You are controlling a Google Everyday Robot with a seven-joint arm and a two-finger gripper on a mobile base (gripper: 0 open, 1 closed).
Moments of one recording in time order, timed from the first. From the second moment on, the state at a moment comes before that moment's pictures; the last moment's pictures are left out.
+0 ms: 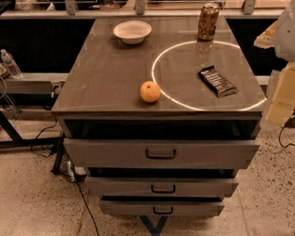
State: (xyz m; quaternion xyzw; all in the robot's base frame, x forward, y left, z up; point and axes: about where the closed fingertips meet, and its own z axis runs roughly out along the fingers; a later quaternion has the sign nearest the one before) arm 0.438 -0.217 0.976 -0.60 0.78 -0.03 0.16
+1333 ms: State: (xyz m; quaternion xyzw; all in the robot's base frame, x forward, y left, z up) arm 0.628 -0.273 0.980 -0.57 0.76 -0.07 0.29
